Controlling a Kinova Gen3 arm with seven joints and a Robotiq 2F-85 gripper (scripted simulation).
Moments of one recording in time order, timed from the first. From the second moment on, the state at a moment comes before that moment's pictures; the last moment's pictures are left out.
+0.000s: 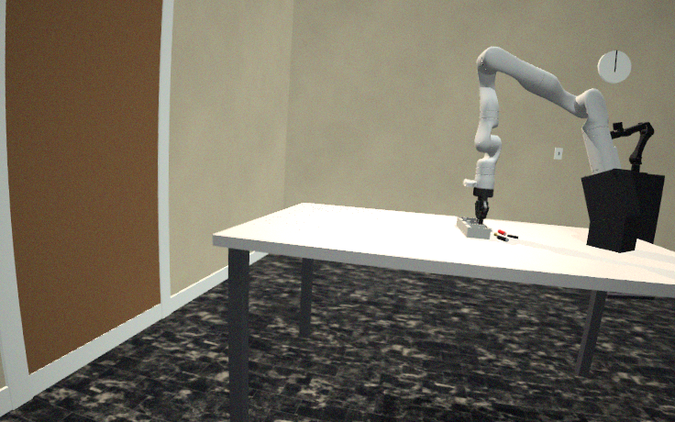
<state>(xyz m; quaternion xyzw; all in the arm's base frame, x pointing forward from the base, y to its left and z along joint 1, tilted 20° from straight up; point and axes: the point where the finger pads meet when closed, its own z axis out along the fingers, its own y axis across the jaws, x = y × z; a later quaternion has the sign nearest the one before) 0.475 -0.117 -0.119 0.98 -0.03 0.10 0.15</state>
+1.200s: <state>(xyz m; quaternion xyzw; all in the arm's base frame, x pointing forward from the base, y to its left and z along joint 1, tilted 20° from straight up) 0.464 -0.106 -0.071 0.98 -0.03 0.10 0.15</state>
